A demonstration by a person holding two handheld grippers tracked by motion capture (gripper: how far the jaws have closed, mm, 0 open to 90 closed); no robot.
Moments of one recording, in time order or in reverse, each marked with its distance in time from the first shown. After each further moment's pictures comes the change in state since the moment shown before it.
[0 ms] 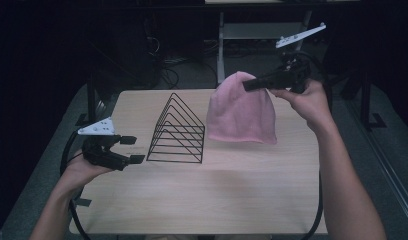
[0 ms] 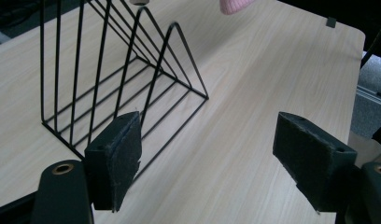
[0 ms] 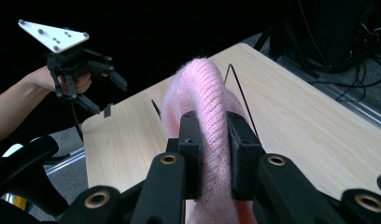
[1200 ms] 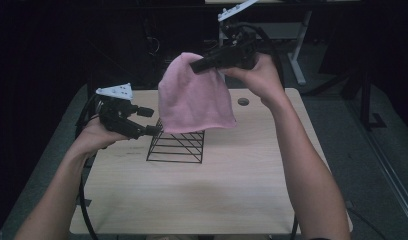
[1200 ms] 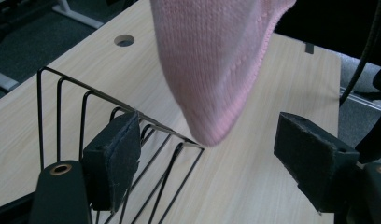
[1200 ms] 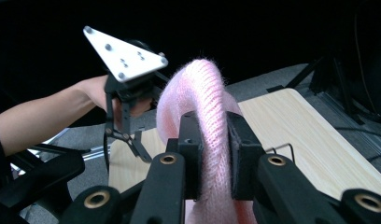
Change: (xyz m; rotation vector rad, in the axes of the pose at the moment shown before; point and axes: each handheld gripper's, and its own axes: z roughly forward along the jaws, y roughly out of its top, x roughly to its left) left arm 0.019 0.084 0.022 0.020 -0.078 0.062; right arm 0.049 0.089 0.068 -0.003 0.149 -0.157
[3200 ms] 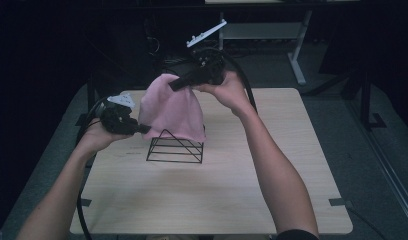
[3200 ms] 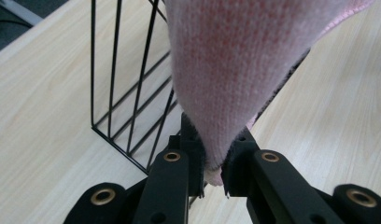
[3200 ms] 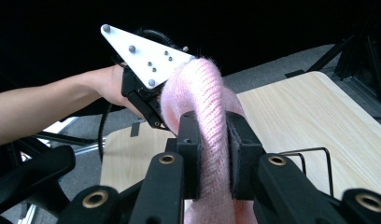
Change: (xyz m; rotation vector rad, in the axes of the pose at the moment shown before) left arm 0.043 -0.049 0.022 0.172 0.117 -0.060; right arm -0.026 -0.022 0.086 0.058 0.055 0.018
